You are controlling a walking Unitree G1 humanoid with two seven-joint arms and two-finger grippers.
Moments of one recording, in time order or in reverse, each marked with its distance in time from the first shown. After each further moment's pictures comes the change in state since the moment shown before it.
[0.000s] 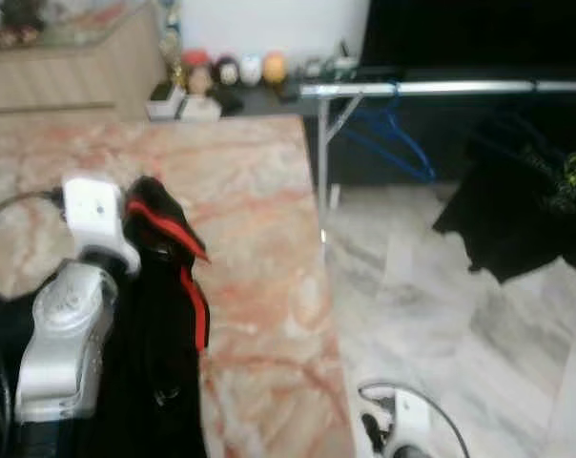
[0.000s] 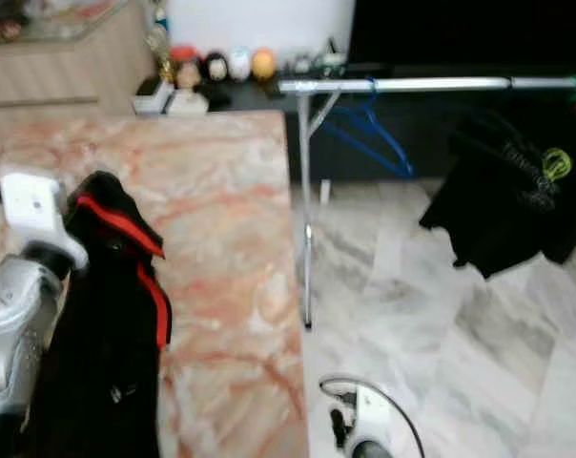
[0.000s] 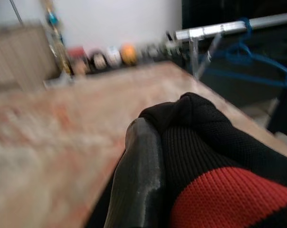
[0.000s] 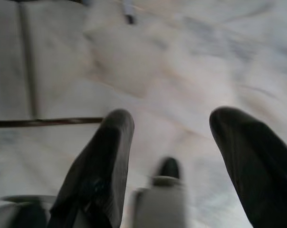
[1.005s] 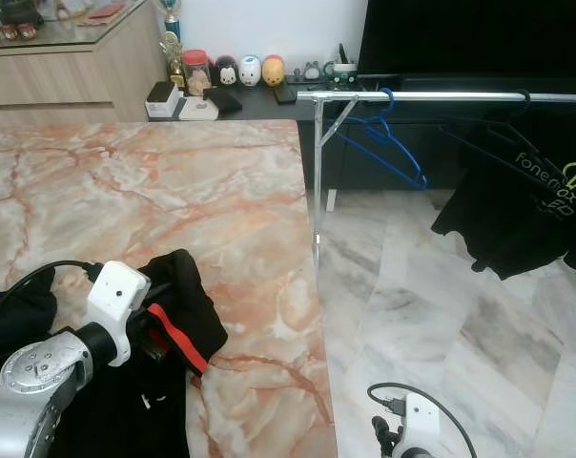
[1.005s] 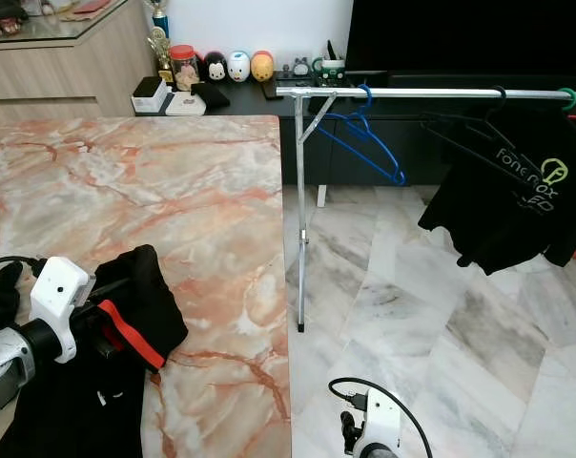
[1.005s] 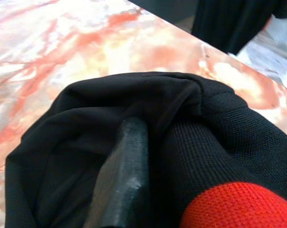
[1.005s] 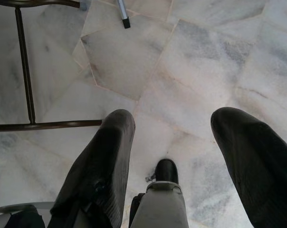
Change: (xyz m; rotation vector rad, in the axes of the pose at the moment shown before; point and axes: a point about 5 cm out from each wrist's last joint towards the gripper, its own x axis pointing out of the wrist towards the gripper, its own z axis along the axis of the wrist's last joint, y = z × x) left arm -0.048 -0.003 -0.020 0.080 0.302 -0.428; right arm 0.000 0.004 -0.002 0.040 0.004 -0.025
